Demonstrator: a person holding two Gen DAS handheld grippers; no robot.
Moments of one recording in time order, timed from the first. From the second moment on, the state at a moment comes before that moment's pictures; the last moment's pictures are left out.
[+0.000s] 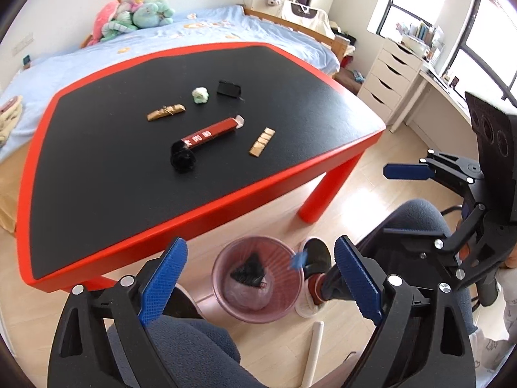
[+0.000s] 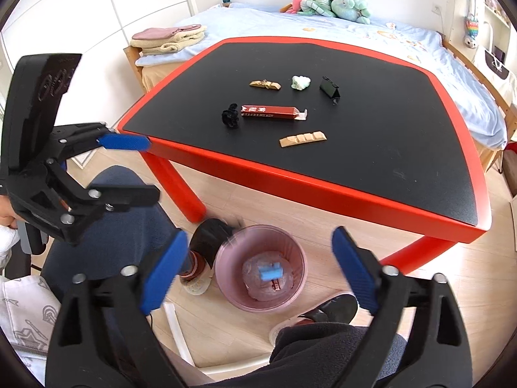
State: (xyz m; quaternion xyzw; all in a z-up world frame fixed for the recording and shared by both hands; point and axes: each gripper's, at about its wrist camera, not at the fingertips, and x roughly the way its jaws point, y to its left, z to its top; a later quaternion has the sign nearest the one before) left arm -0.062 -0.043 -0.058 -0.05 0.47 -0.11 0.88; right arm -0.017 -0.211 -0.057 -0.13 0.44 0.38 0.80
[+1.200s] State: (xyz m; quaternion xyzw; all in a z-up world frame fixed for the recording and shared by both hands) left arm -0.055 -0.015 -0.054 -0.07 0.47 -0.07 0.88; right arm -0.003 -0.209 -0.053 -0.12 0.45 0.36 0.81
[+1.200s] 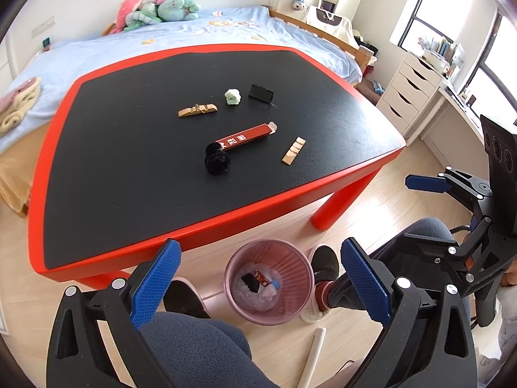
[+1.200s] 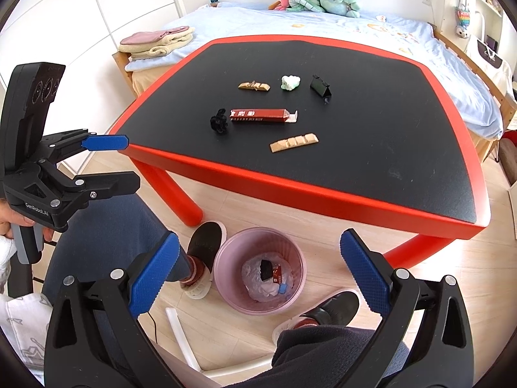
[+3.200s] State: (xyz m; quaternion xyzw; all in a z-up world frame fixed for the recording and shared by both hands) left arm 0.064 0.025 -0.110 -0.06 0.51 0.00 0.86; right arm 0.130 -0.146 -0.114 -0.21 0.44 0.34 0.80
